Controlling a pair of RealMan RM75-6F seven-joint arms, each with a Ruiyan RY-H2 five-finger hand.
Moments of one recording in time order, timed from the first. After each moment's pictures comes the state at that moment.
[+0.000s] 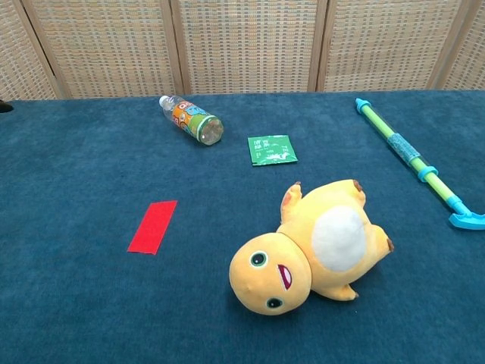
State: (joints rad) left arm -0.22 -1.27 -0.05 -1.78 1.50 1.34 0.43; right arm 0.10 -1.05 -0.02 -1.60 -1.67 1.53 0.29
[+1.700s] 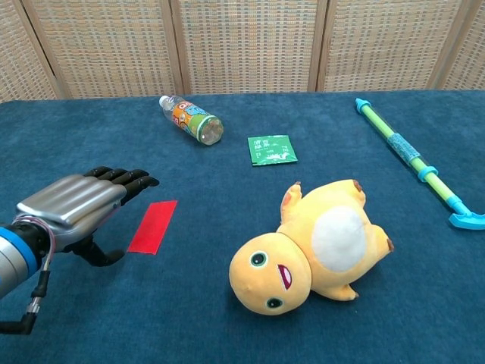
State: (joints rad) left arm -0.46 -1.76 -0.10 -1.56 1.15 1.20 0.89; right arm 0.11 -1.02 -0.02 -1.57 -1.67 1.52 0.43
